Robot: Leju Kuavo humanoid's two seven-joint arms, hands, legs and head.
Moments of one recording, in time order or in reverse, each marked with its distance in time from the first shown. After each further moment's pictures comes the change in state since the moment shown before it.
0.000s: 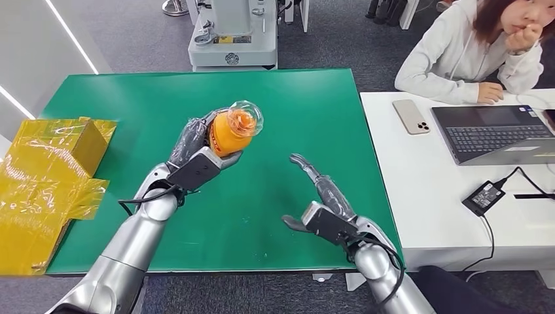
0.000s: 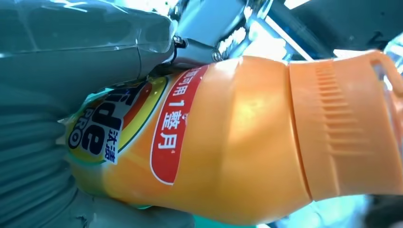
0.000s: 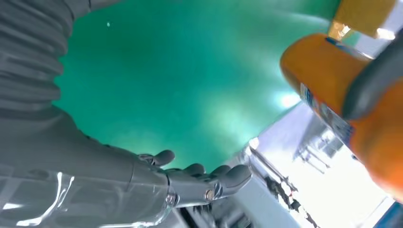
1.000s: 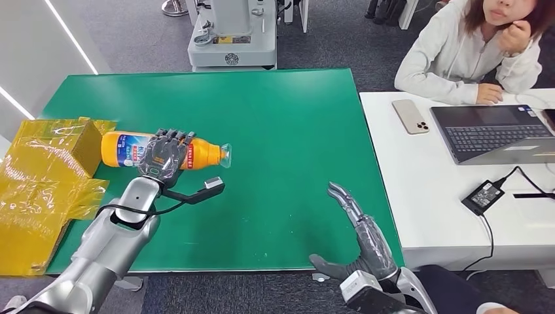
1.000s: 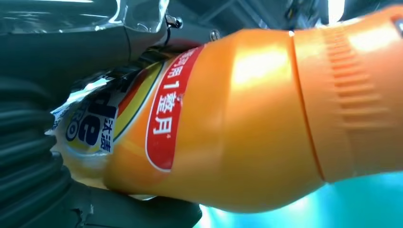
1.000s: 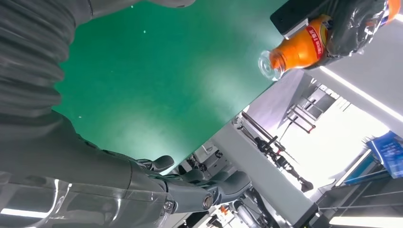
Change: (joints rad) left arm -0.022 0.187 -0.141 0.195 -0.992 0.302 0.549; right arm 0.378 -0.050 -0.114 -0.404 0.095 -0.083 -0.088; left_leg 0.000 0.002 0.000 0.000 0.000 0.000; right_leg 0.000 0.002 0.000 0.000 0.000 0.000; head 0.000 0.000
